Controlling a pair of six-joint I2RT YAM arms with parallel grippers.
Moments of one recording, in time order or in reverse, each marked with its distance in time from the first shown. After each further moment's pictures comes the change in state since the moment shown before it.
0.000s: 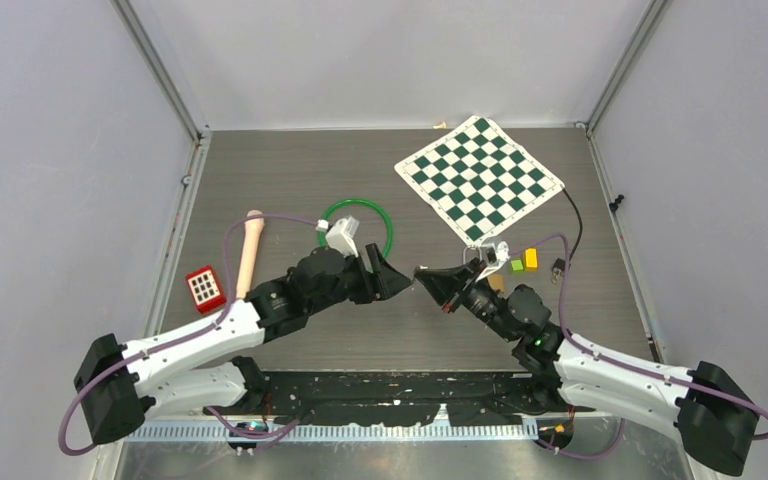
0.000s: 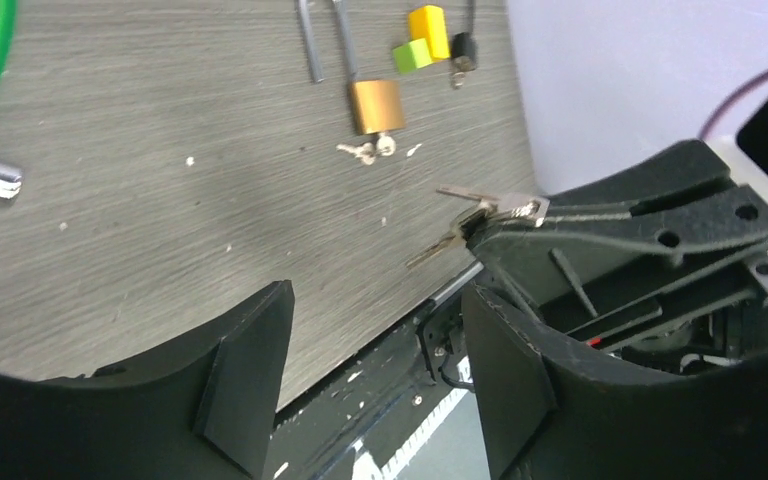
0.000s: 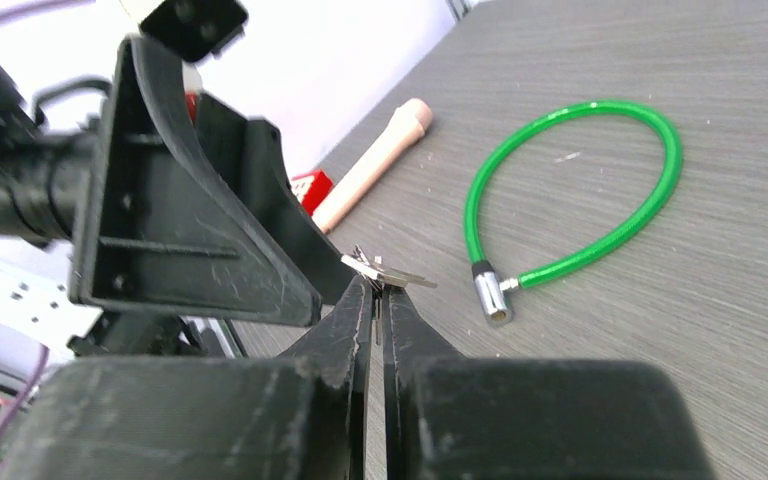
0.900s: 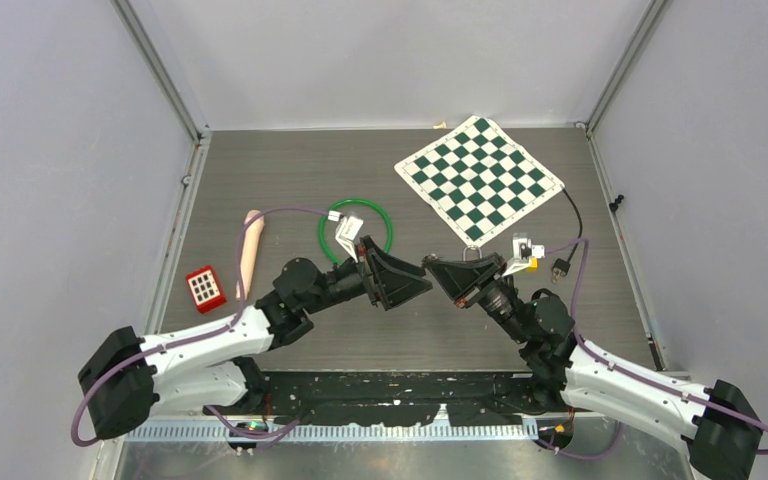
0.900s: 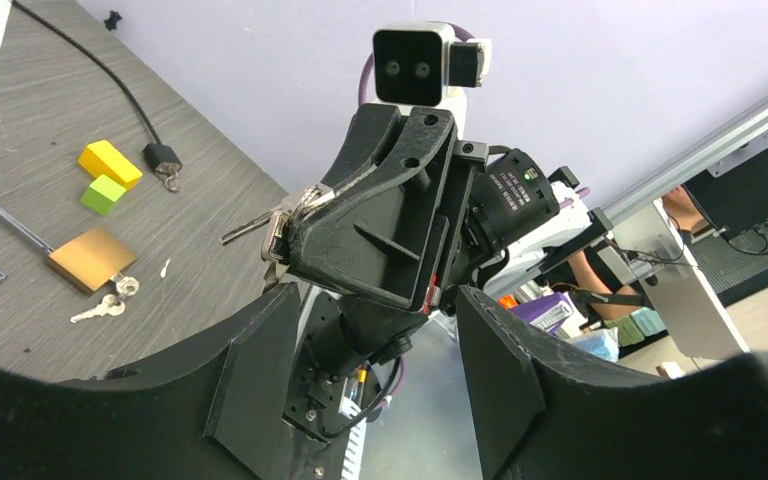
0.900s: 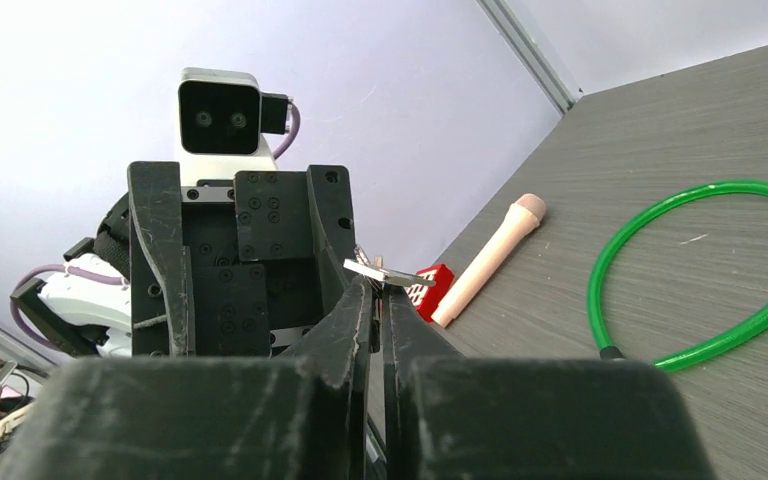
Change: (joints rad) left arm 0.000 0.026 -0.174 0.835 0.346 0.130; right arm -0.002 -0.159 0.009 0.085 0.024 0.234
